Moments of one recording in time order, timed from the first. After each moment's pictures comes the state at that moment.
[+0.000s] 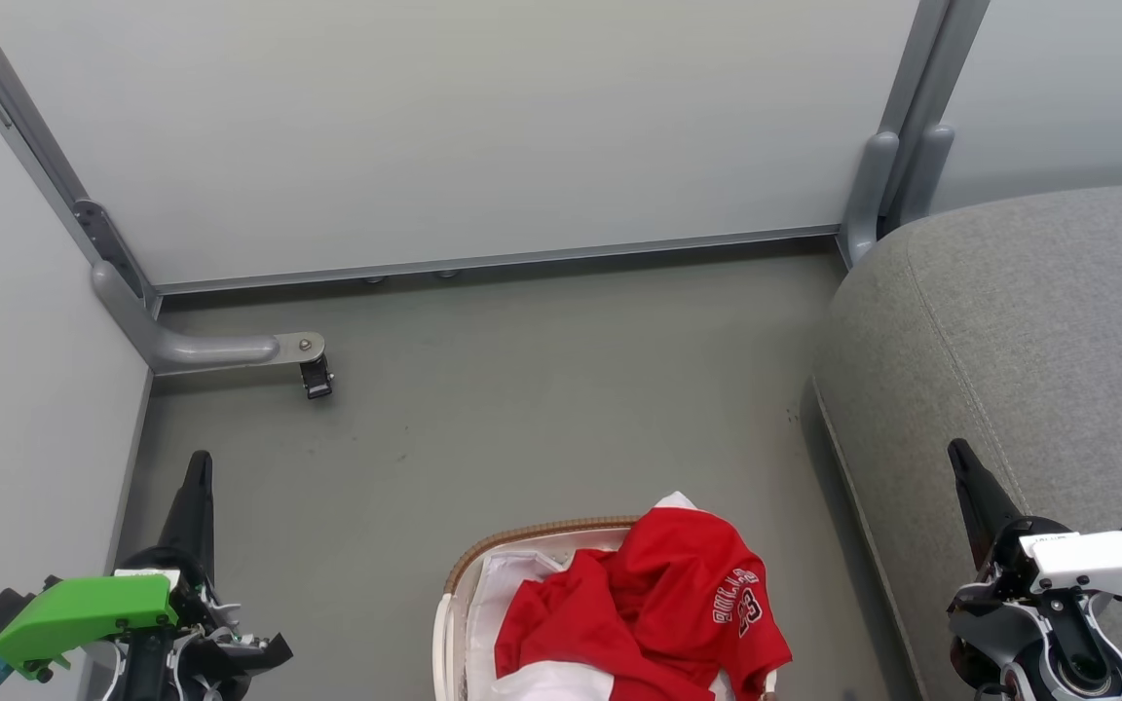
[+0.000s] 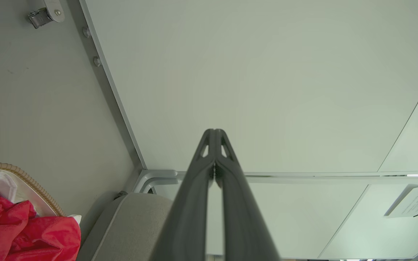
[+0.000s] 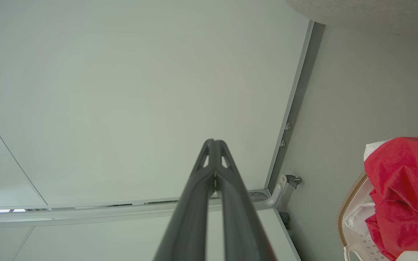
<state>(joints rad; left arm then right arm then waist) -0.11 0.05 0.12 0.25 -1.61 -0.13 0.11 -0.11 -0.05 -0.11 0.25 1.61 0.13 0.11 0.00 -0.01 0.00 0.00</state>
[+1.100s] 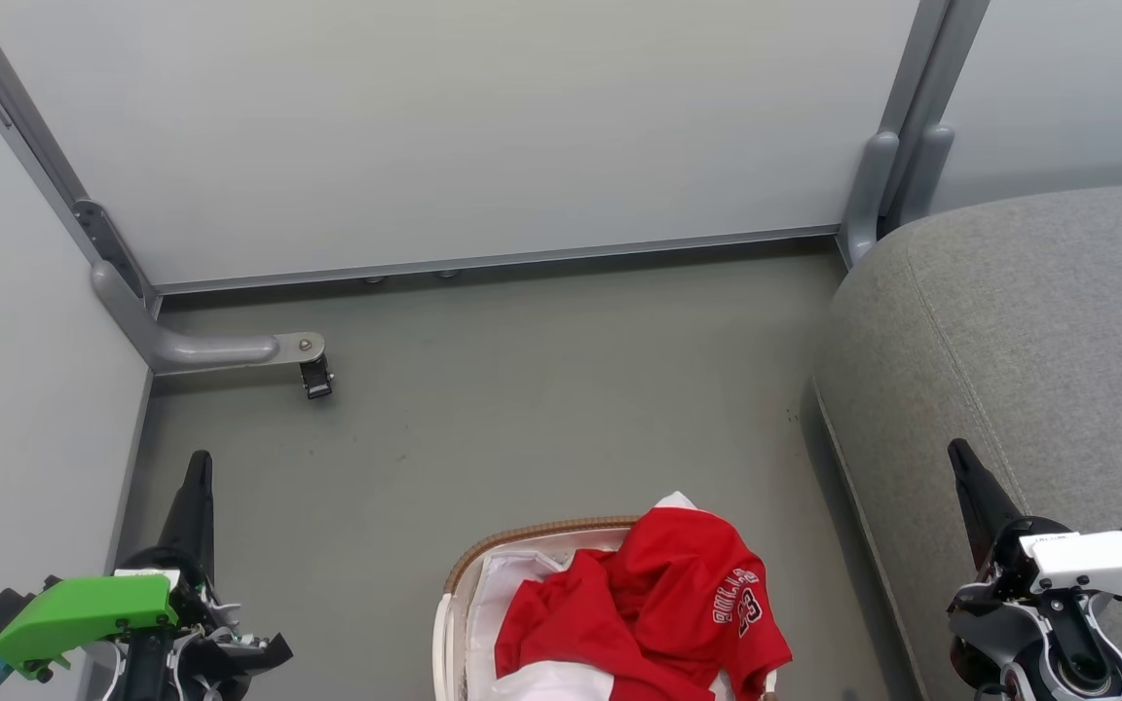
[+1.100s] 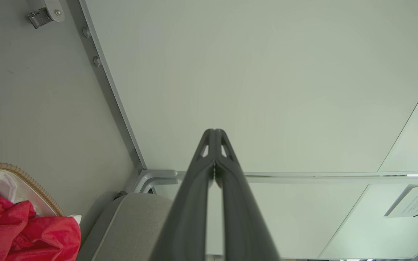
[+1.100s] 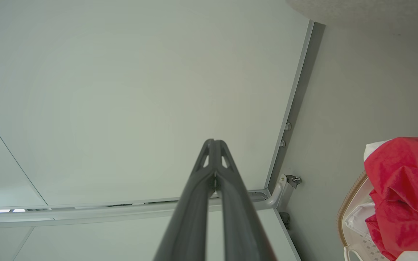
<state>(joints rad) -0.11 0.05 0.12 0.25 -1.61 -0.13 0.11 -0.11 -0.05 -0.11 0.25 1.61 0.13 0.11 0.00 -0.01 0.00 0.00</state>
